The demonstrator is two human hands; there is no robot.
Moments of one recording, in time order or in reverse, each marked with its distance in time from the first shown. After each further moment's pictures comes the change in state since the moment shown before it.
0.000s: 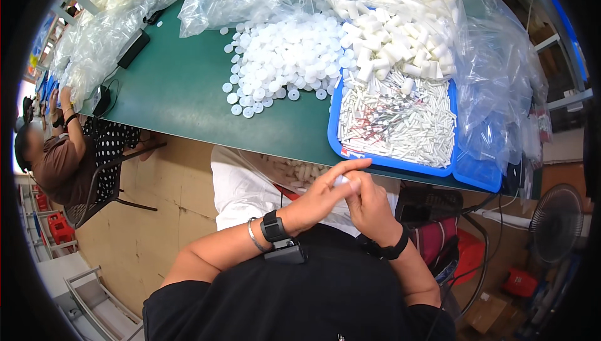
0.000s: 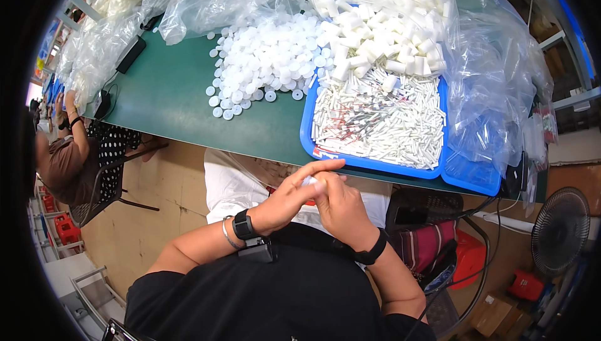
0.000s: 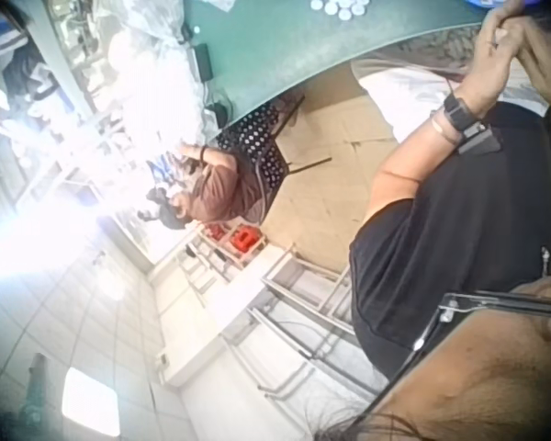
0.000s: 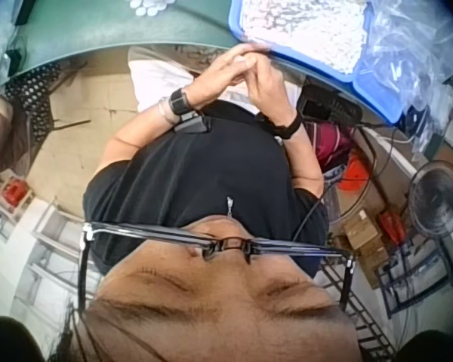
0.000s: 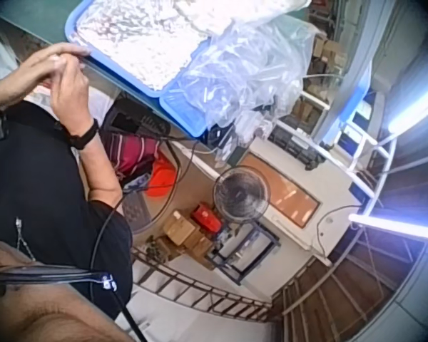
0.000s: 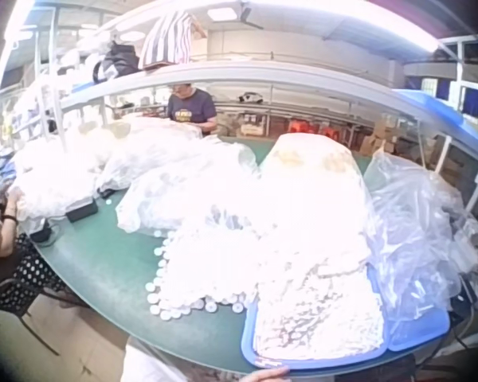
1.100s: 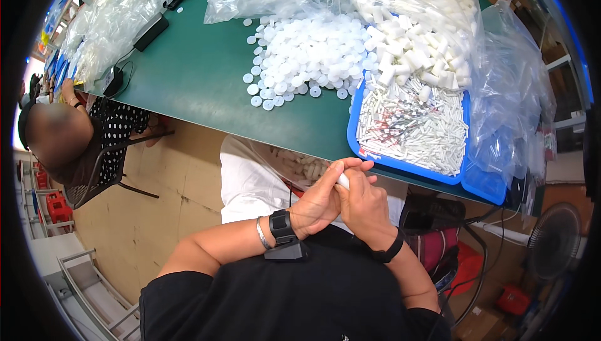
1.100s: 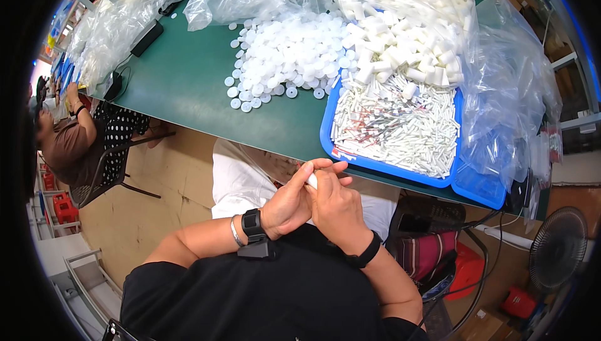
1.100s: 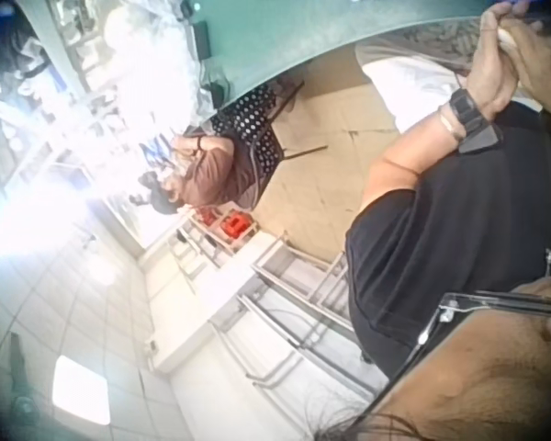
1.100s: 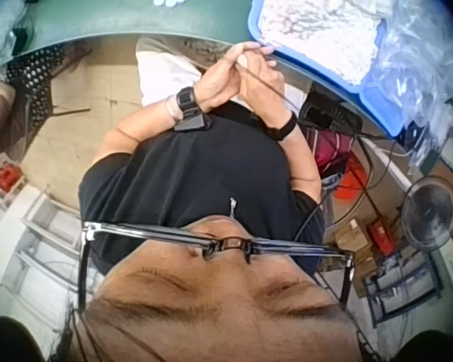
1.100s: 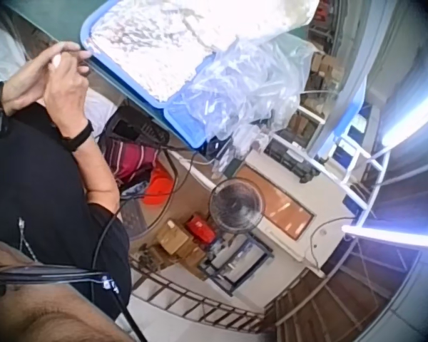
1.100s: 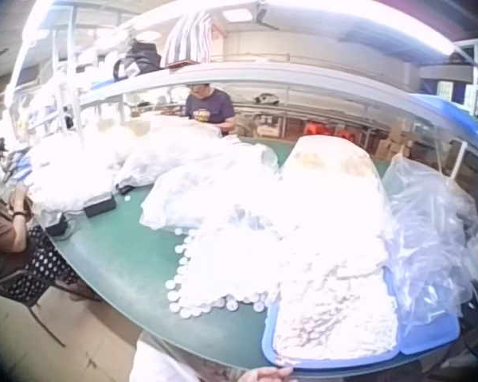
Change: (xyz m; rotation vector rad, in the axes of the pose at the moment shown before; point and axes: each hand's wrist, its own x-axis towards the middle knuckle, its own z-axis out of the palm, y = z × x) left_hand -0.012 -0.018 -0.004 -0.583 0.125 0.000; right_hand 0.011 -0.025 0.024 -0.213 -0.072 0.054
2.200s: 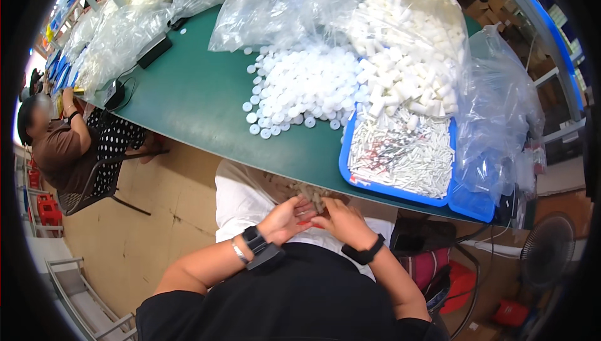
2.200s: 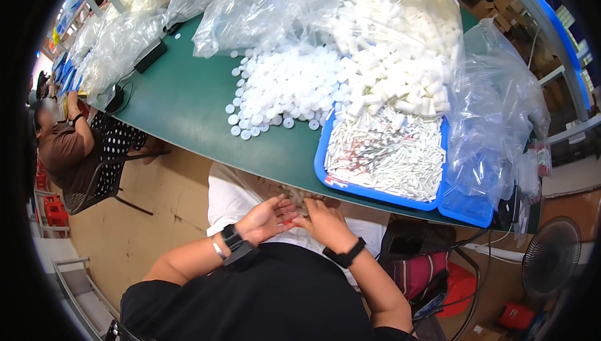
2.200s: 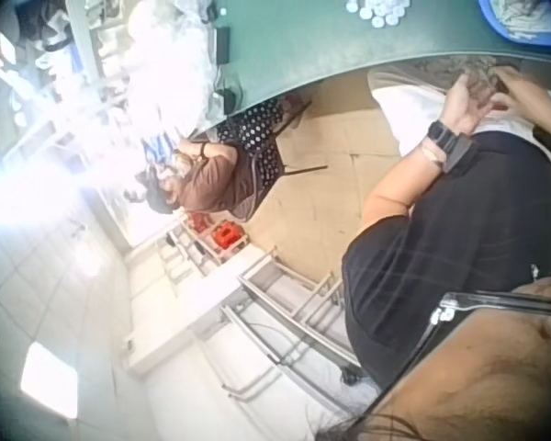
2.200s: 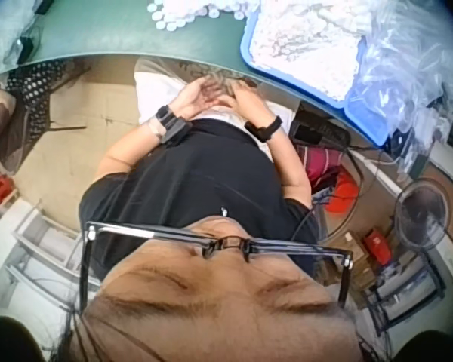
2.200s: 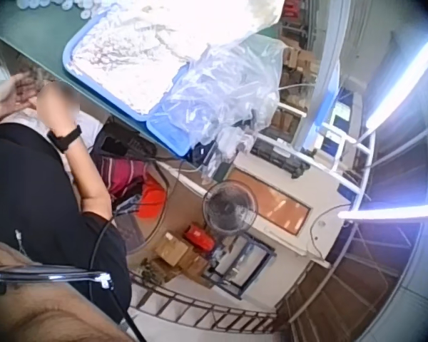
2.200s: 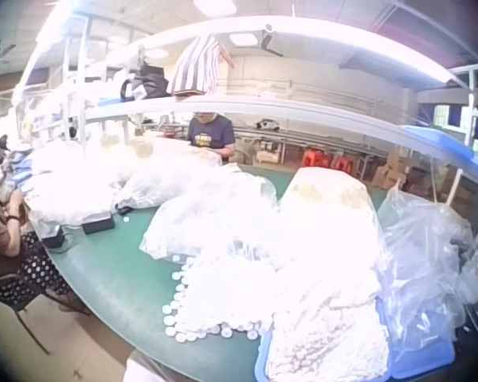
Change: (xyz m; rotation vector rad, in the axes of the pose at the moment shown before) left_hand -0.018 0.014 -0.082 0.037 0.610 -0.349; right_hand -0.003 0.055 0.043 -0.081 -0.385 0.047
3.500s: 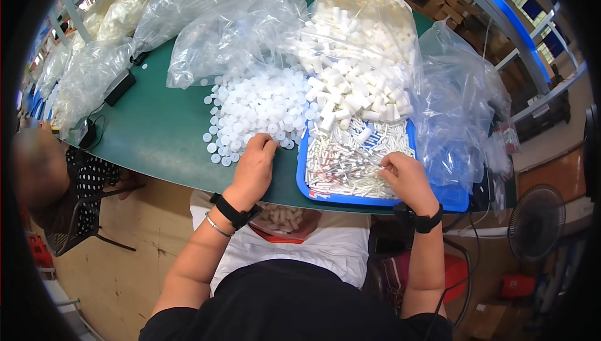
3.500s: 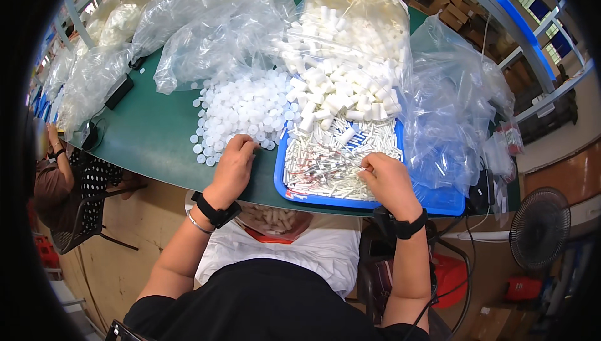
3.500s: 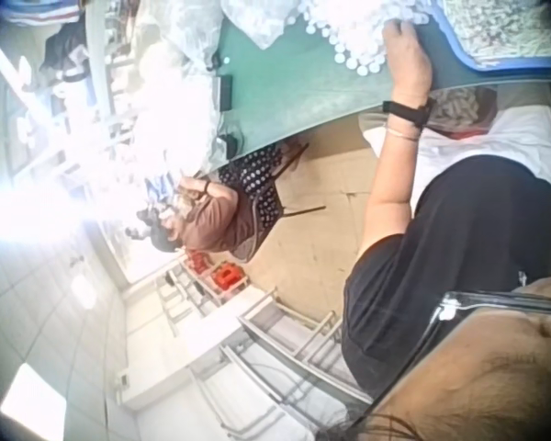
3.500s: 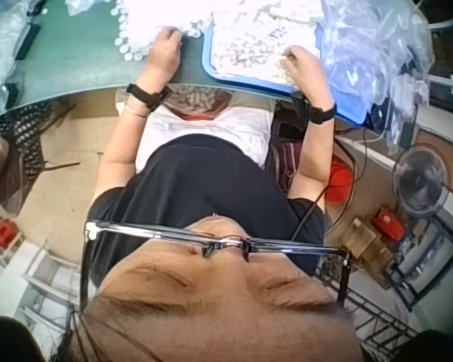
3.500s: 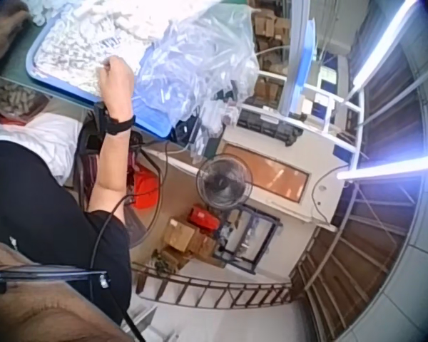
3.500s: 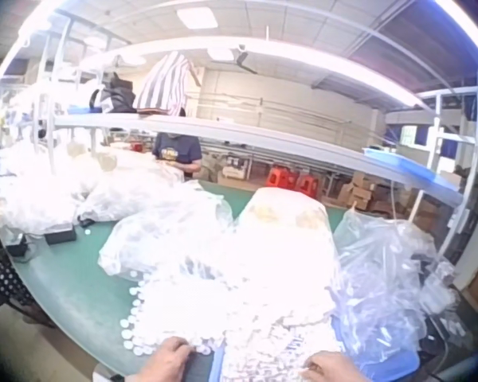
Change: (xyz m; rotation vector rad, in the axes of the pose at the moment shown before) left_hand 0.002 0.116 0.085 1.590 0.266 1.646; right_hand -0.021 0.053 -0.200 -0.074 0.424 0.135
